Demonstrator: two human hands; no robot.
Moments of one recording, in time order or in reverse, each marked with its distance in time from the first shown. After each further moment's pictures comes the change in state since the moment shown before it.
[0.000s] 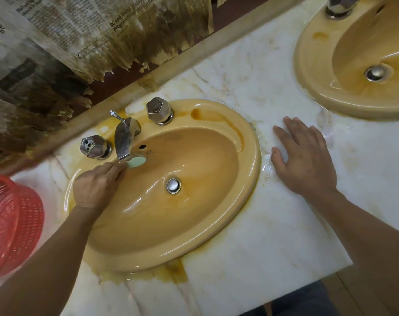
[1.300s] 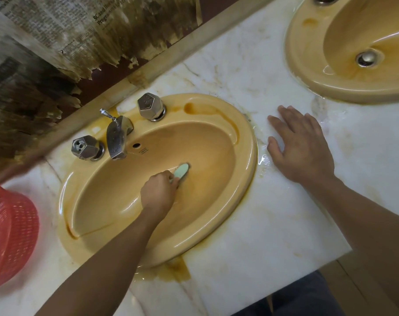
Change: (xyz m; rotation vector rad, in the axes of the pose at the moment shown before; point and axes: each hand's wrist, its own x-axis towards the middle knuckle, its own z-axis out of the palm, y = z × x) left_hand 0.016 0.150 0.031 -0.436 -0.552 -0.537; right_hand 0.002 0.001 0.001 0.014 -0.014 0.014
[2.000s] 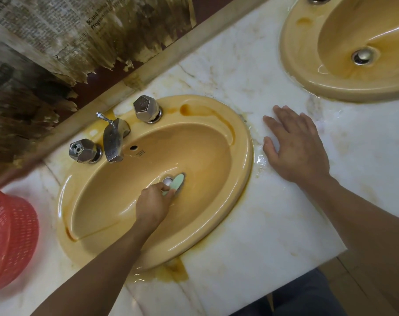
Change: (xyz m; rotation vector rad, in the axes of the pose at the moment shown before) left_hand -0.015 -0.021 0.007 -0.126 -0.058 -0.071; right_hand 0.000 -0.002 -0.003 -0.005 -0.024 0.020
